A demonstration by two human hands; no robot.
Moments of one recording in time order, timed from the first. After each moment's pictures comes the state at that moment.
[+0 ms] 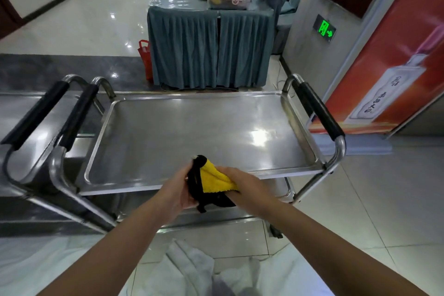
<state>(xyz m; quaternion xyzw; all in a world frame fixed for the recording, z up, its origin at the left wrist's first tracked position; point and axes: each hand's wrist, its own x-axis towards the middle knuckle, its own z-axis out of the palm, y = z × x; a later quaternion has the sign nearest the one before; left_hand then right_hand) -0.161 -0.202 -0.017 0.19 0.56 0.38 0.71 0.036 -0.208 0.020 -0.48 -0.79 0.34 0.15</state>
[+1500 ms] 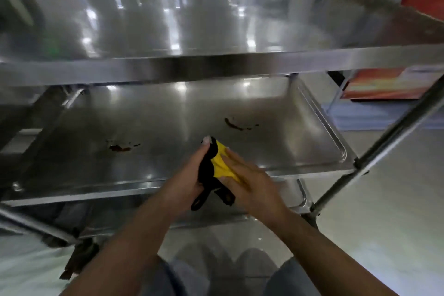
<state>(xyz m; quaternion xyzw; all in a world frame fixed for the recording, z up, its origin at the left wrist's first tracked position) -0.081 -0.125 -0.425 0.31 0.45 0.43 0.72 0.085 -0.135 -0.448 -0.44 -0.75 0.33 0.35</state>
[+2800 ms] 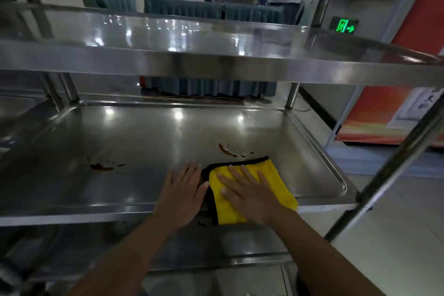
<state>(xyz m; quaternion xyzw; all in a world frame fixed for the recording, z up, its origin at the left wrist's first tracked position) -0.091 -0.065 -0.523 0.74 0.67 0.11 0.02 0.113 -0.036 -0.508 -0.51 -0.85 0.13 0.03</state>
